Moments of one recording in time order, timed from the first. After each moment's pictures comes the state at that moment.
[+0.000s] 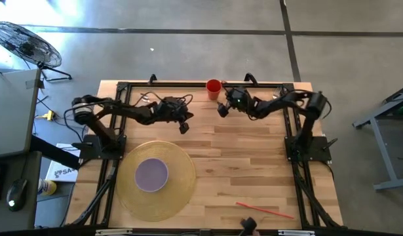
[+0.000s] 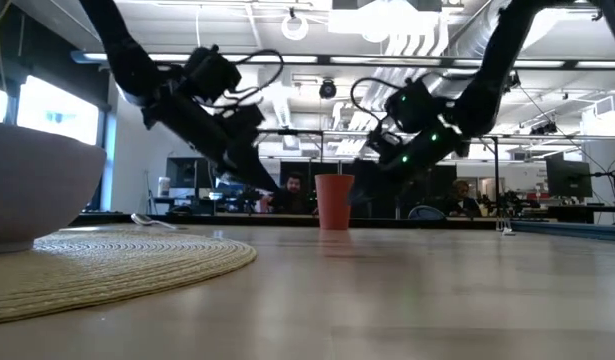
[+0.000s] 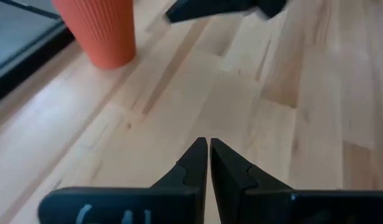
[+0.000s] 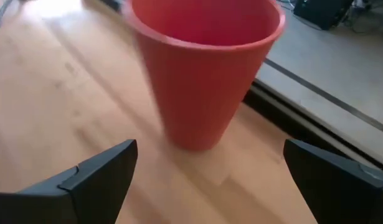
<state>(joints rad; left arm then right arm) 0.38 1.59 0.65 0.42 0.01 -0.03 -0.54 1.83 0.71 0.63 0.20 0.07</state>
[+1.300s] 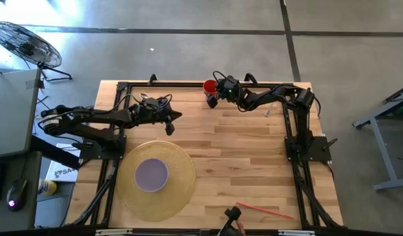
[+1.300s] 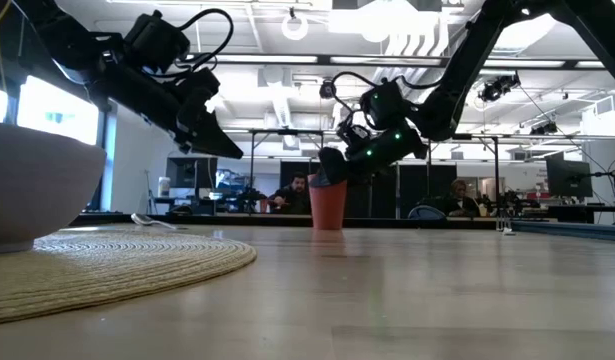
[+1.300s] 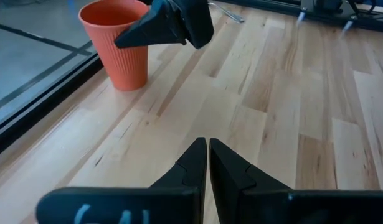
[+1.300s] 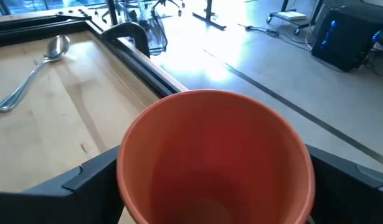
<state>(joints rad) 0.38 1.21 0.44 0.38 0.02 -0.03 -0.58 1.98 0.97 0.68 0.10 0.01</state>
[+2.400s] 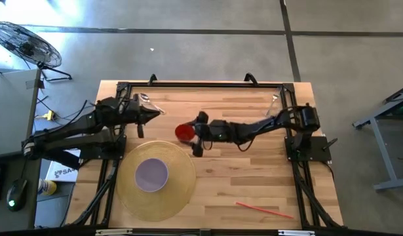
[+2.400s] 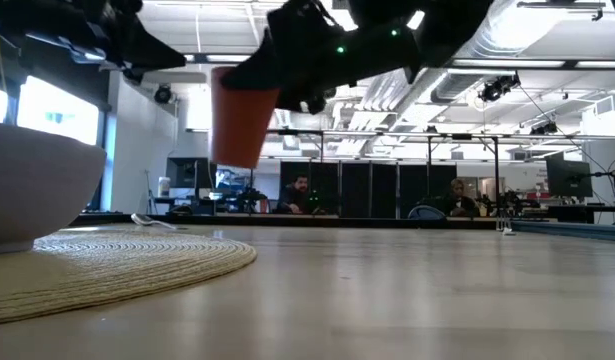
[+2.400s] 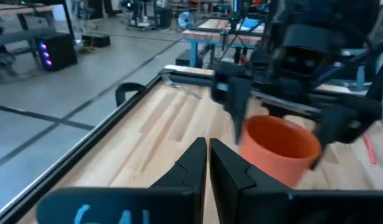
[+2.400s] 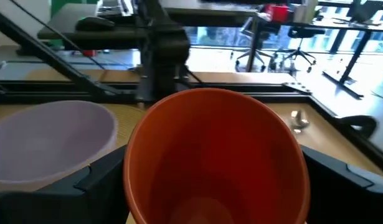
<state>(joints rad) 0.37 0.43 0.44 -0.12 0.12 -0.01 0.02 1.89 1.10 0.60 0.15 -0.02</state>
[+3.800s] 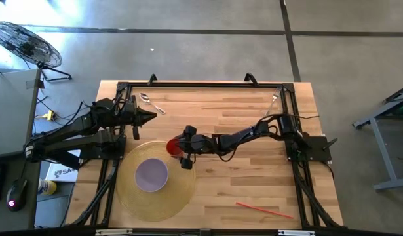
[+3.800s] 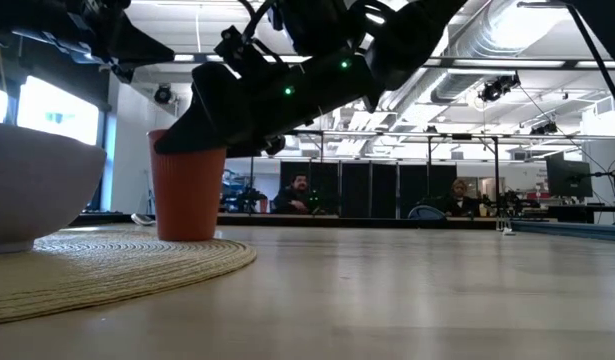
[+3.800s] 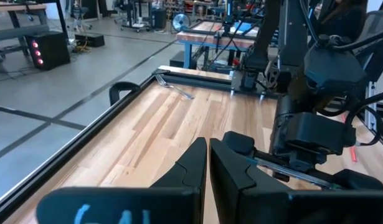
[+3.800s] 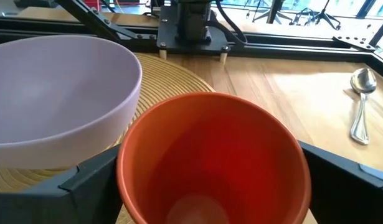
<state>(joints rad) 0.37 0.36 0.44 -0.20 0.15 -0.03 0.09 2.16 1.35 0.46 0.18 0.00</state>
